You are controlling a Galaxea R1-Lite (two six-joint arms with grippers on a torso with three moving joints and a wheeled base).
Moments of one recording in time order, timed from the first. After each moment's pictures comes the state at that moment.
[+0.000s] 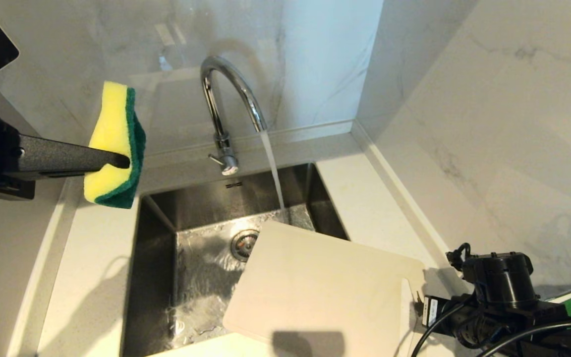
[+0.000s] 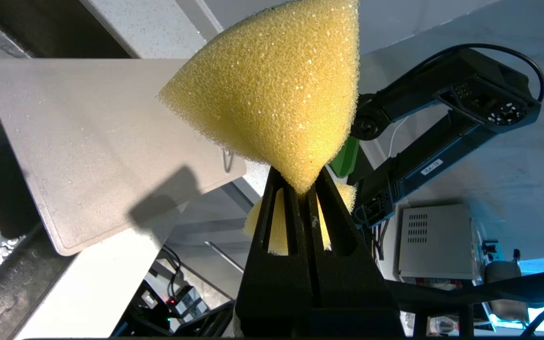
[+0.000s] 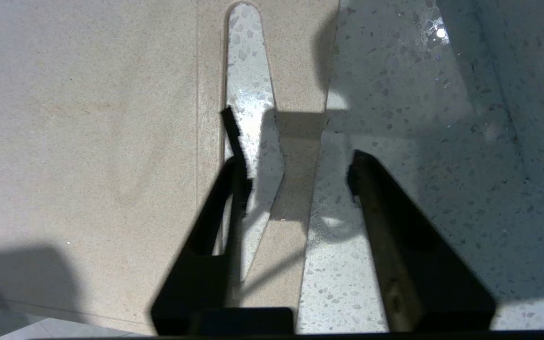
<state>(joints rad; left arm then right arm) -0.44 1.30 -1.28 0.26 -0.73 -0.38 0.15 1.71 -0.37 -0.62 -0.05 0.32</state>
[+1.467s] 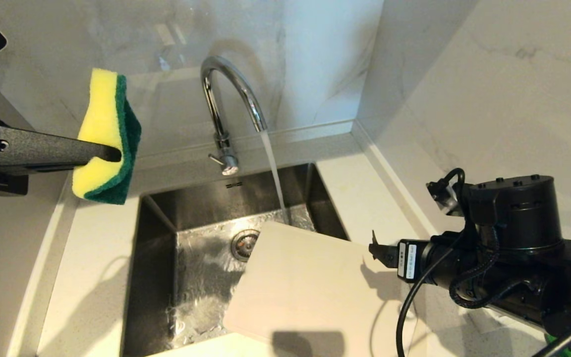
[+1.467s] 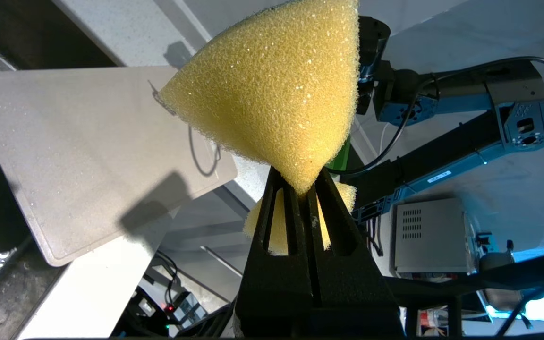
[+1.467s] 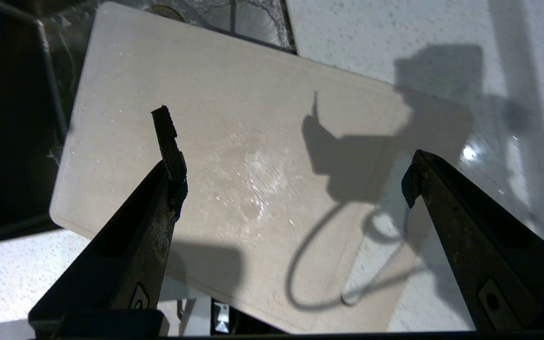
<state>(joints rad) -0.44 1.29 -1.28 0.25 -0.76 -0.38 0.42 1.43 -0.72 -0.24 -0.16 0.29</state>
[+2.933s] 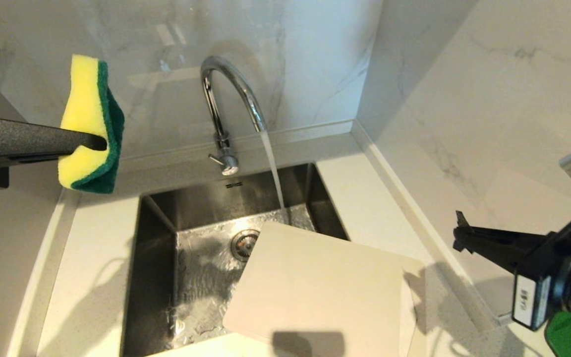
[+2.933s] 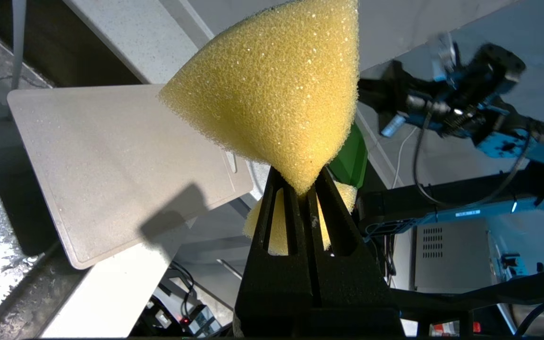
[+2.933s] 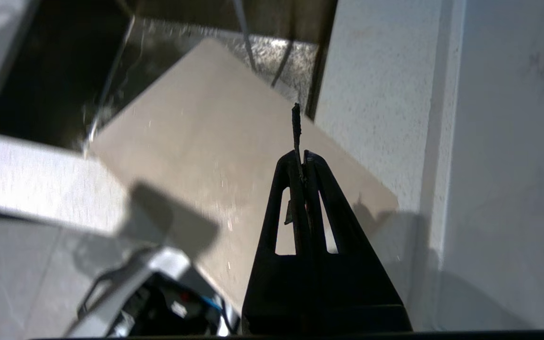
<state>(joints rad) -0.45 1.26 -1.28 0.25 -0.68 -0.38 0.43 0.99 -0.74 -0.02 0.01 -0.16</state>
